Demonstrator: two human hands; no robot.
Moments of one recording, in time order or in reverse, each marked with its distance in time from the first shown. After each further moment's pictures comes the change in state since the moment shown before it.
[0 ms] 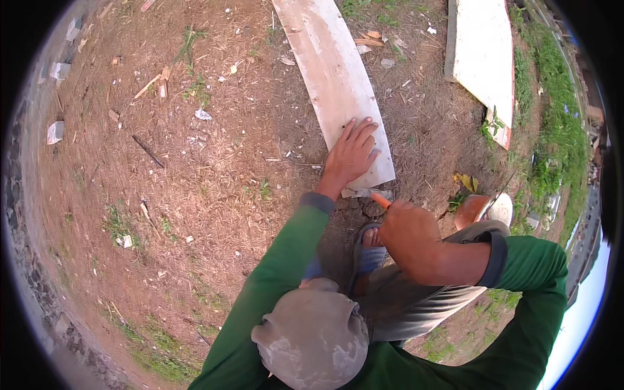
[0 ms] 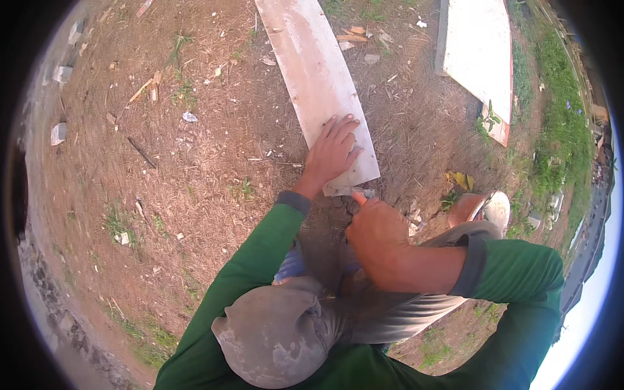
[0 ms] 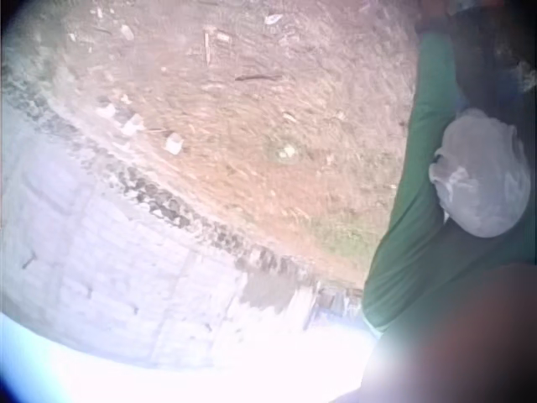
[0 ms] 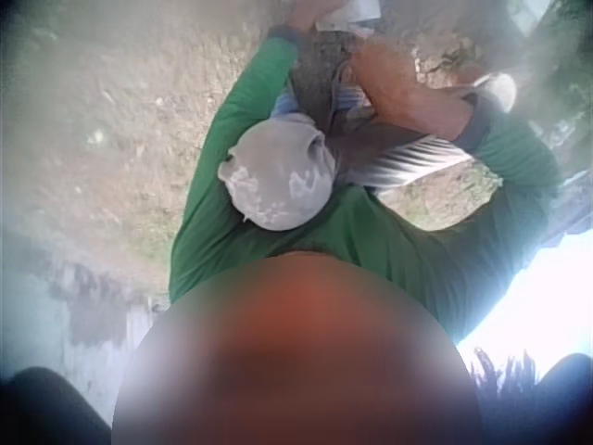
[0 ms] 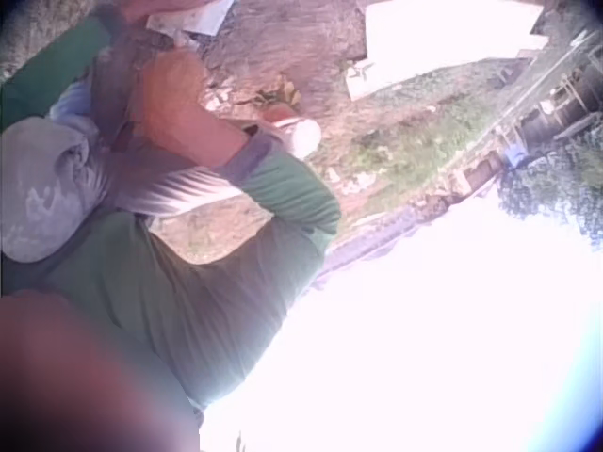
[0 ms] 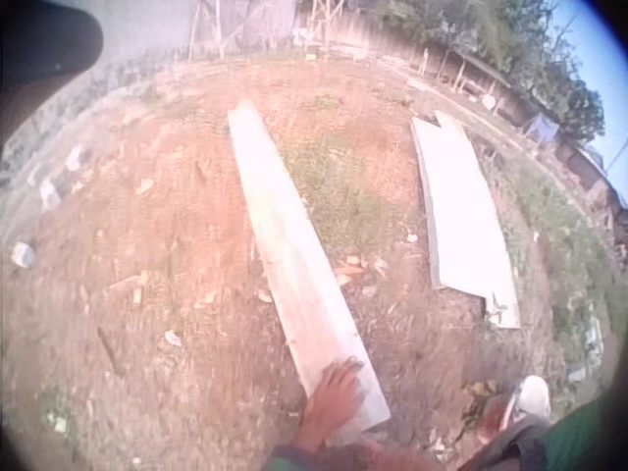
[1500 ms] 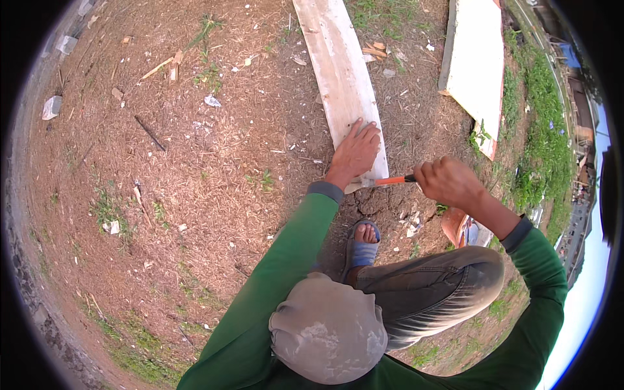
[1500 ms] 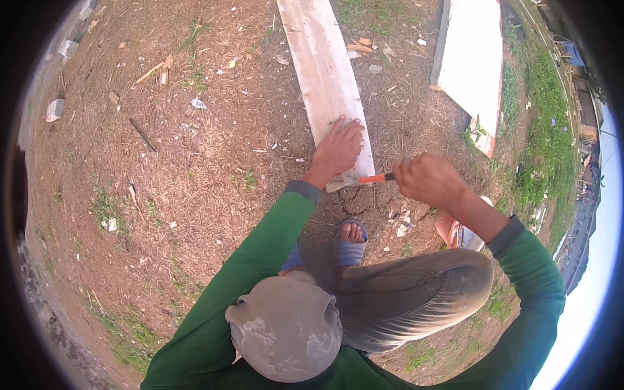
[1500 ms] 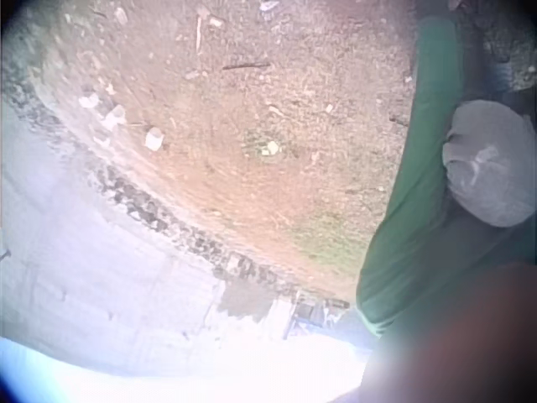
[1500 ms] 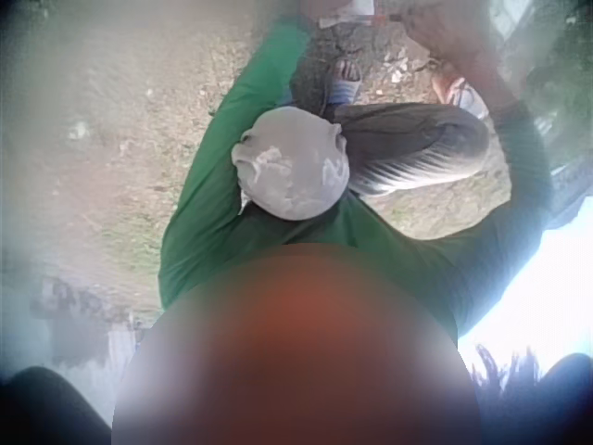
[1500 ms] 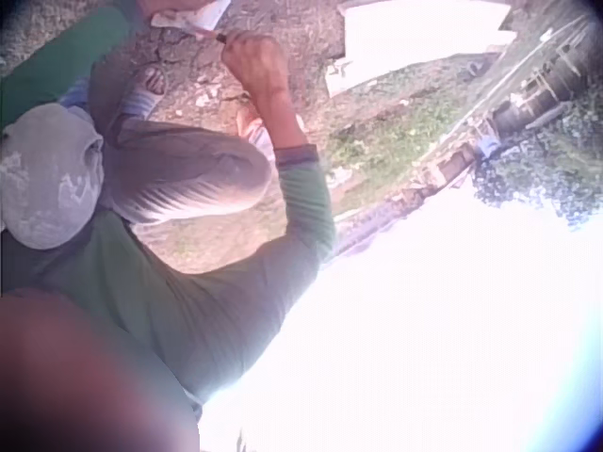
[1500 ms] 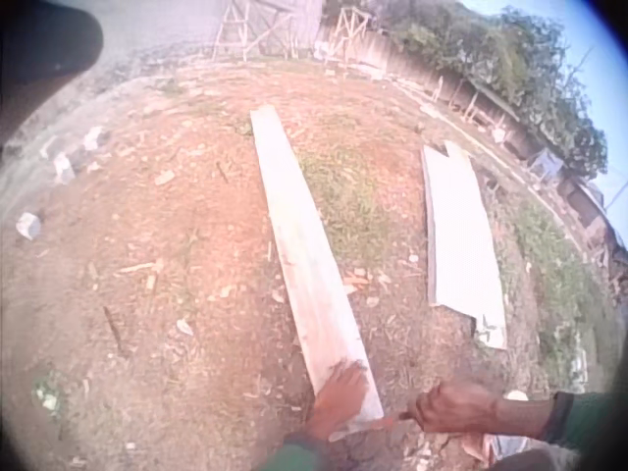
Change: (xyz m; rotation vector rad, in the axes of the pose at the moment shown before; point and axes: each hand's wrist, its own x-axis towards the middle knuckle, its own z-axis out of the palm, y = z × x) left_hand 0.012 0.008 -0.006 0.104 -0.097 -0.021; right_hand 0.004 0.039 -0.036 -0.558 0.330 -0.266
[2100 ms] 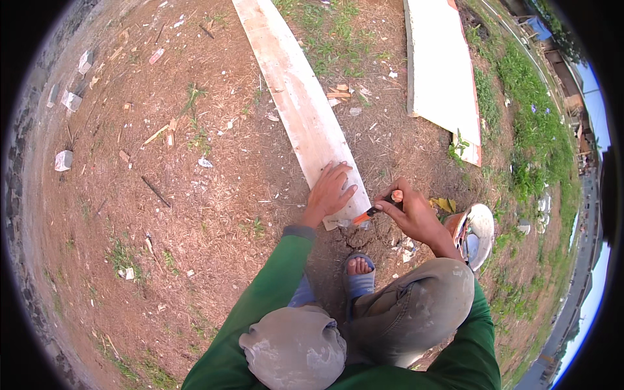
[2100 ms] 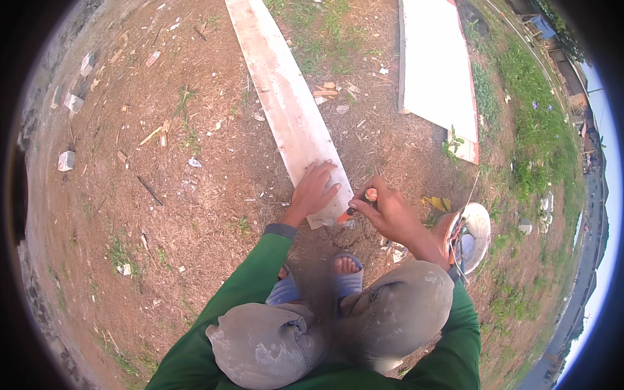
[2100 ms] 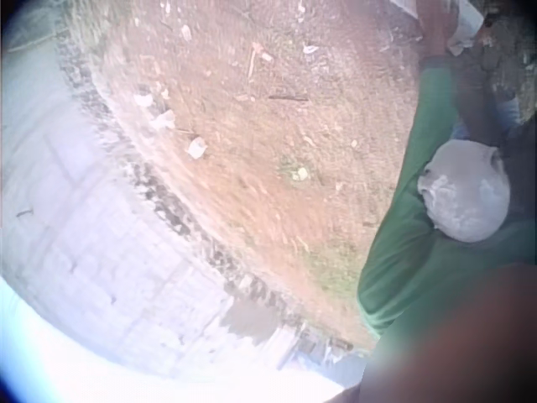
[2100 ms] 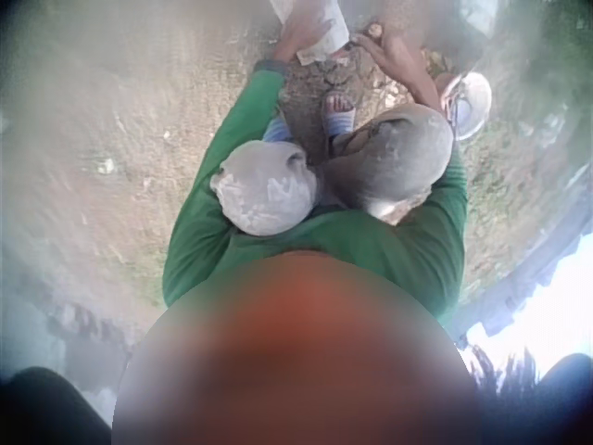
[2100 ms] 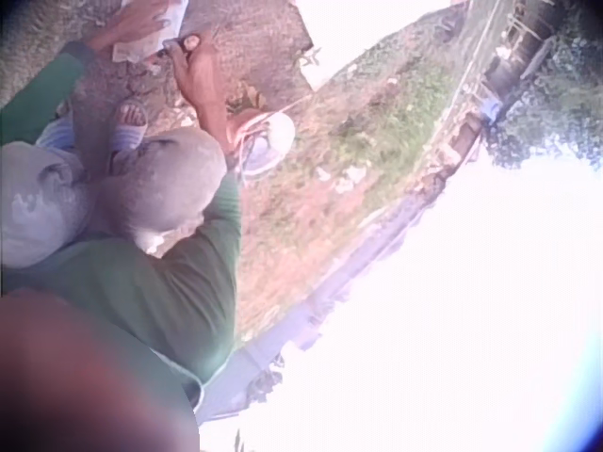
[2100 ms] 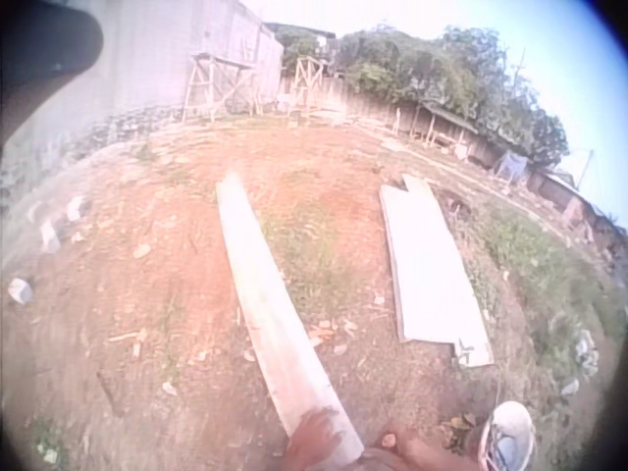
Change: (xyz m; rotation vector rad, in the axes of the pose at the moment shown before) left_hand -0.004 -0.011 -0.010 -0.346 0.081 -0.002; right_hand -0.038 -0.009 0.074 1.497 0.614 0.764
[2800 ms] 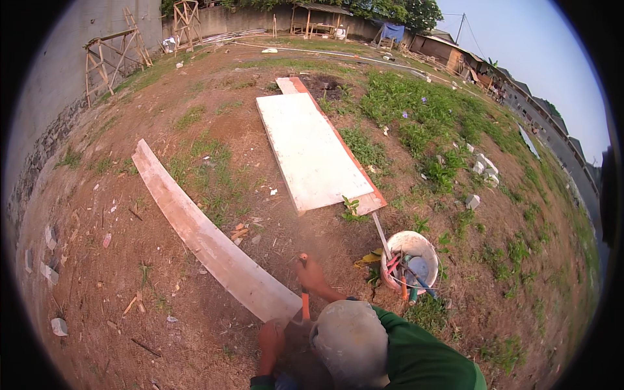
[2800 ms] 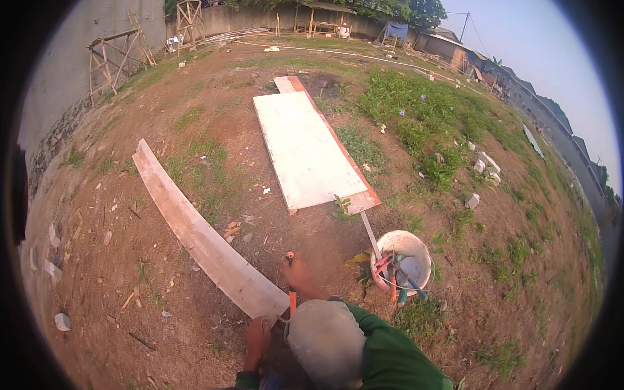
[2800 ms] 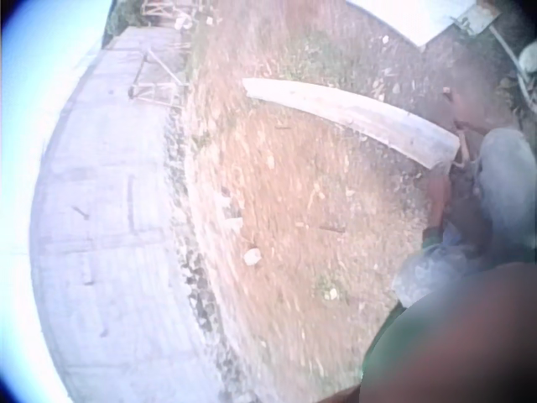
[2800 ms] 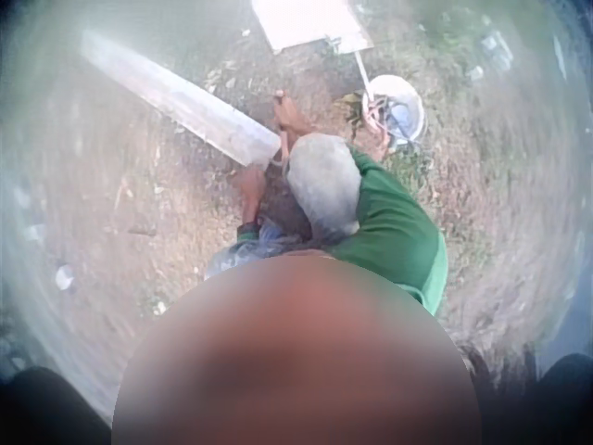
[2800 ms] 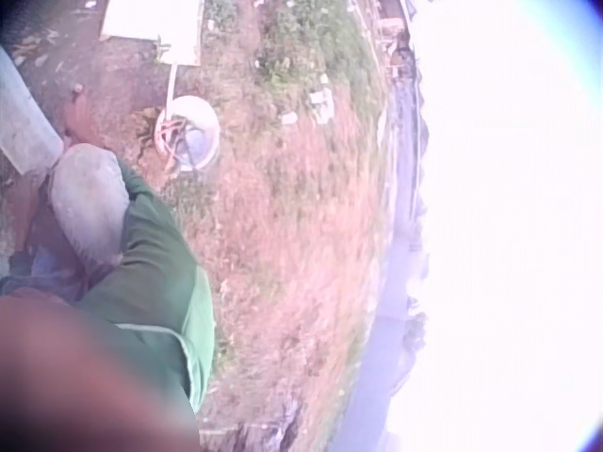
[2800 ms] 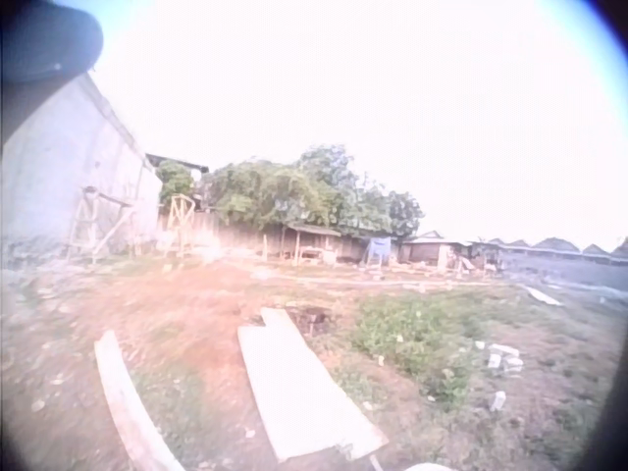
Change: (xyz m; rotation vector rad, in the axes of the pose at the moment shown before) left_hand -0.111 0.043 0.007 0.061 0.002 -0.208; right_hand 0.068 0.135 0.064 0.329 0.734 0.315
